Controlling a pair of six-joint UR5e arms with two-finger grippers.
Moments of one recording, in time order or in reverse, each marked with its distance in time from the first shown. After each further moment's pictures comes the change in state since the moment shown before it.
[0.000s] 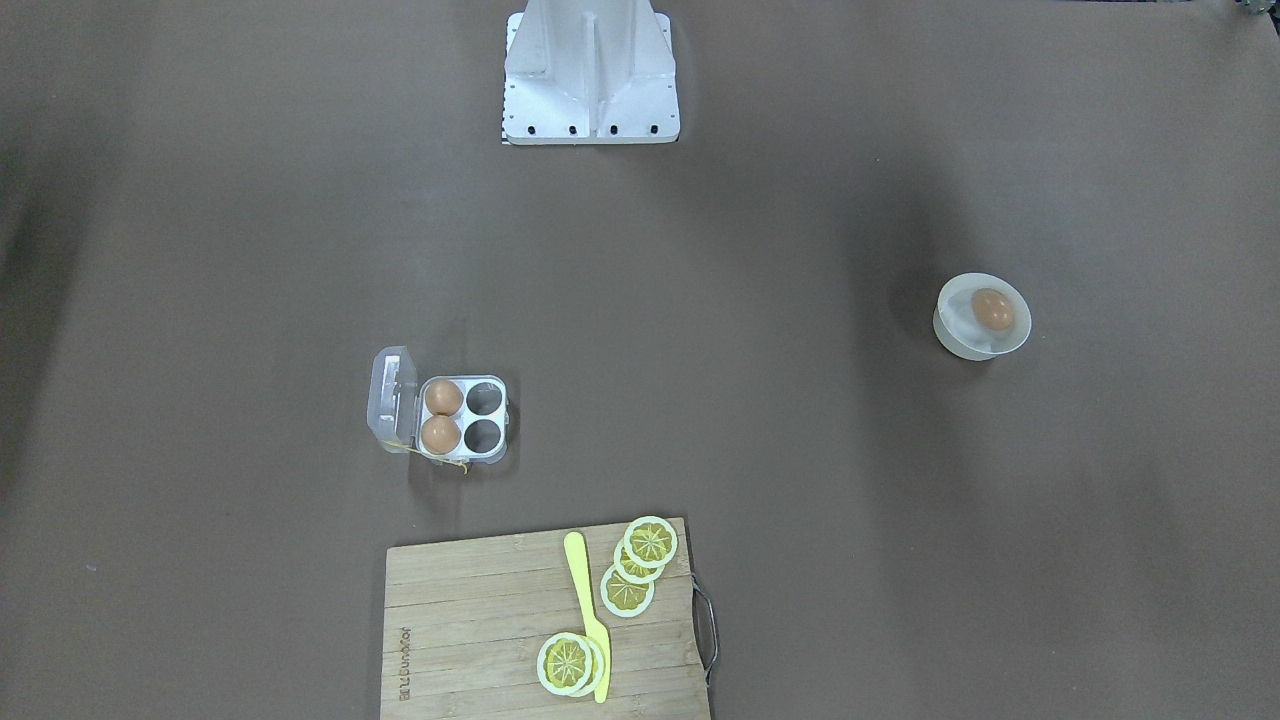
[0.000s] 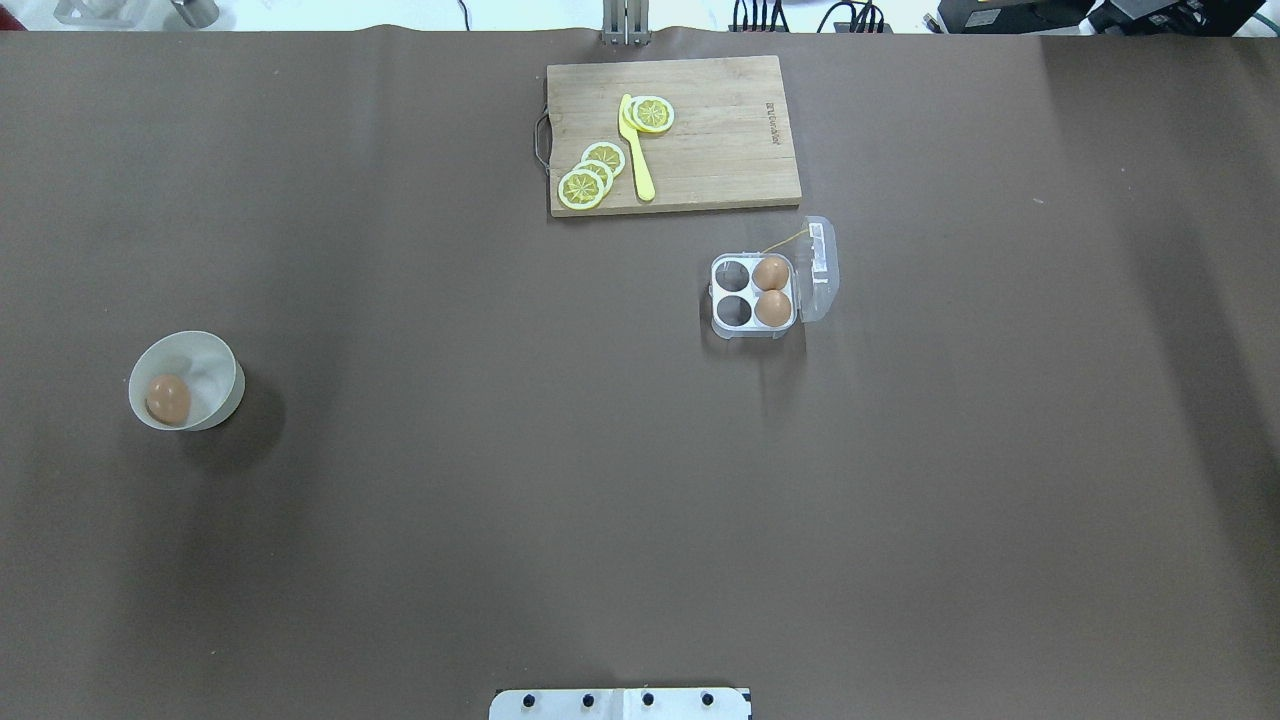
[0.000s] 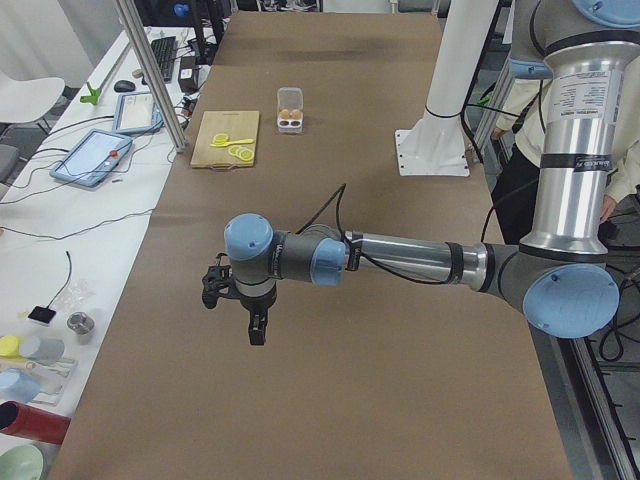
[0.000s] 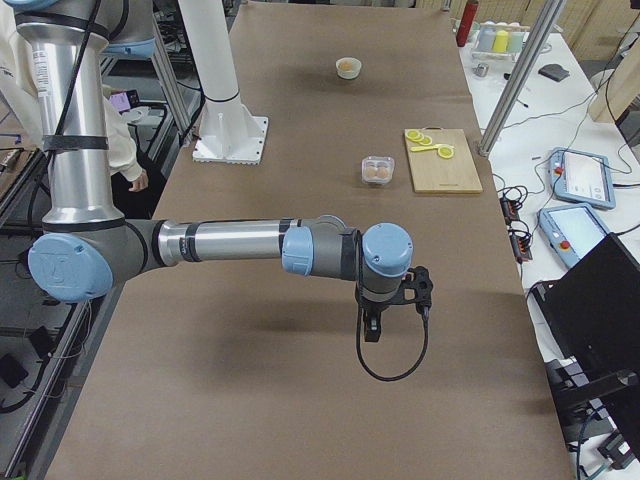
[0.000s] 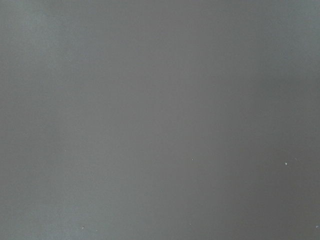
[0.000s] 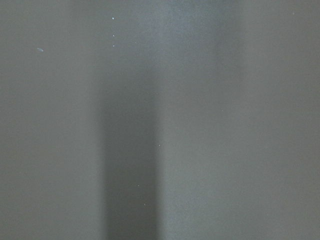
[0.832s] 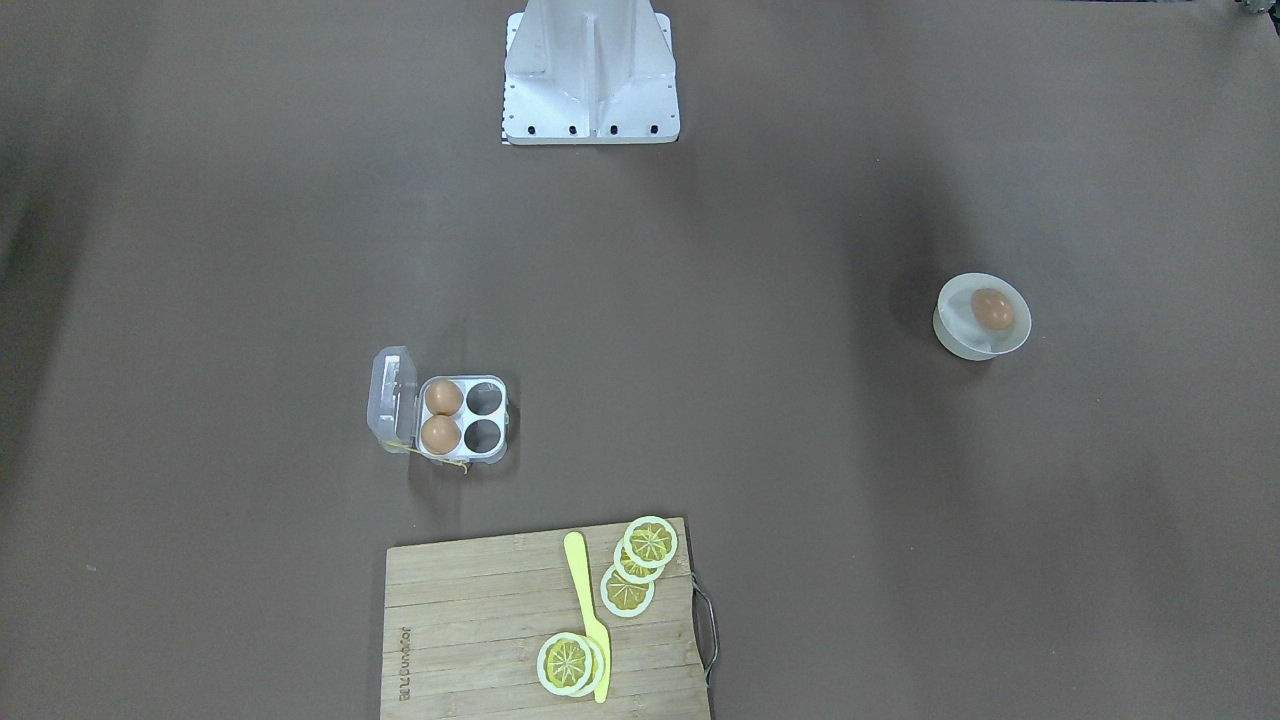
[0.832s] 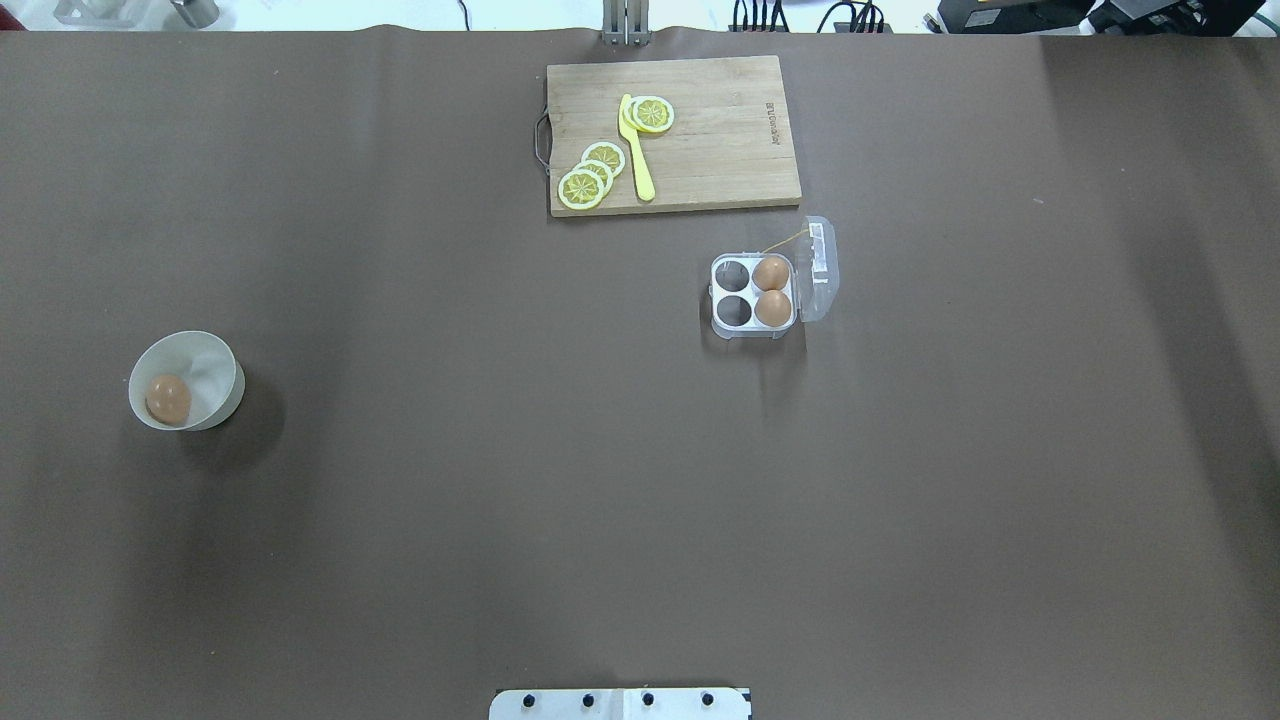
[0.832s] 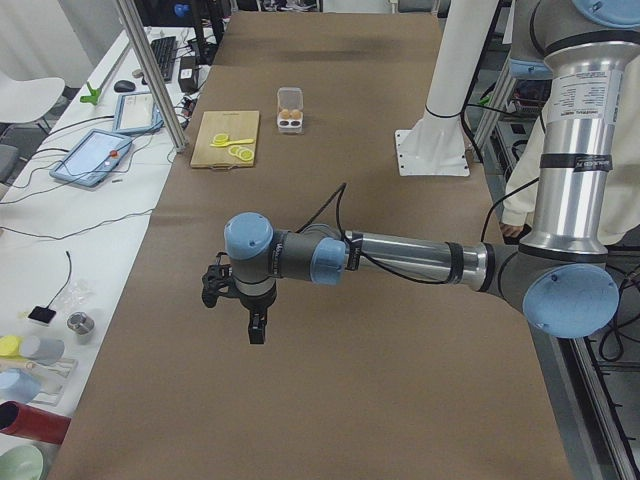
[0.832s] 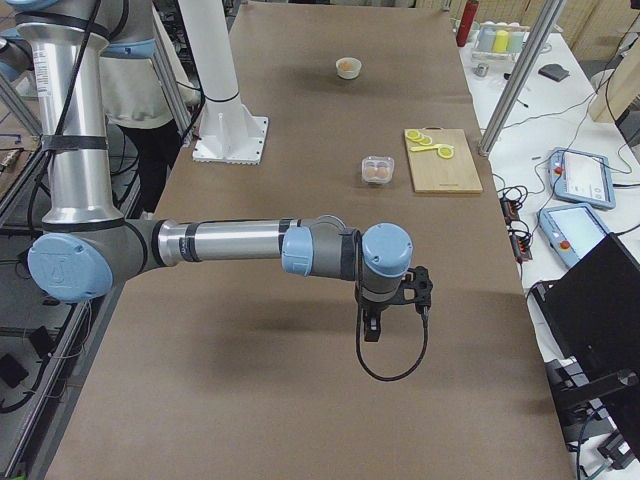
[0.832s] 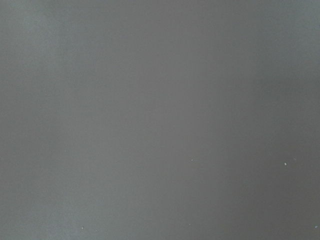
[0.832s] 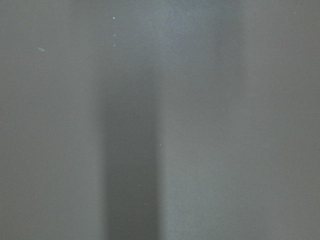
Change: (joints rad) left arm 0.002 -0.002 -0.003 0.000 0.001 -0.002; right arm 0.000 0.000 0.000 0.000 0.004 0.000
